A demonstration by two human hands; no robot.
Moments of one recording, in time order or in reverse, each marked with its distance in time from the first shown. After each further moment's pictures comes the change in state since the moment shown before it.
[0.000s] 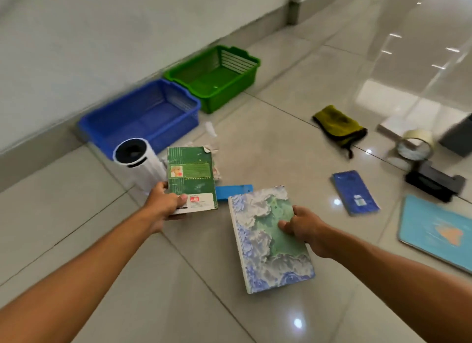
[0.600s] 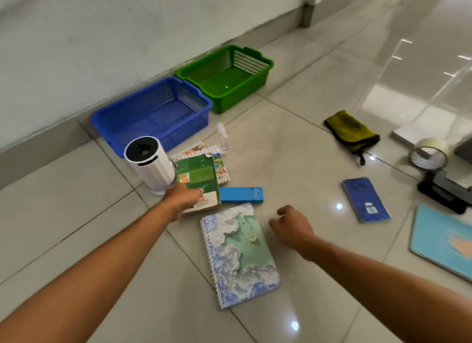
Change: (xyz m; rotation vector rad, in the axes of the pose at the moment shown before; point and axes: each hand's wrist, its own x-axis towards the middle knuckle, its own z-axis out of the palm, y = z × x) left_hand 0.015 0.010 0.027 0.481 0.046 0.071; right_hand -0.001 -0.009 0.036 -0.497 0.222 -0.164
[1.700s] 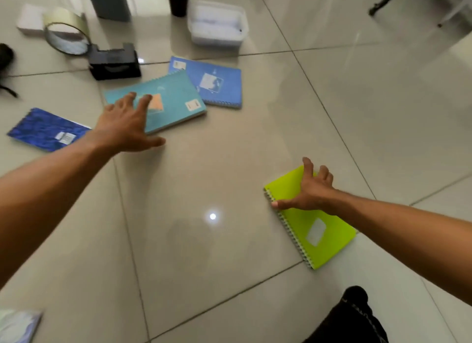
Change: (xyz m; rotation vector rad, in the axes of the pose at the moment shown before) left_hand -0.214 0.210 0.399 1.056 -0.466 1.554; right_hand -0.292 0.406 -0.096 0.104 0.192 1.112
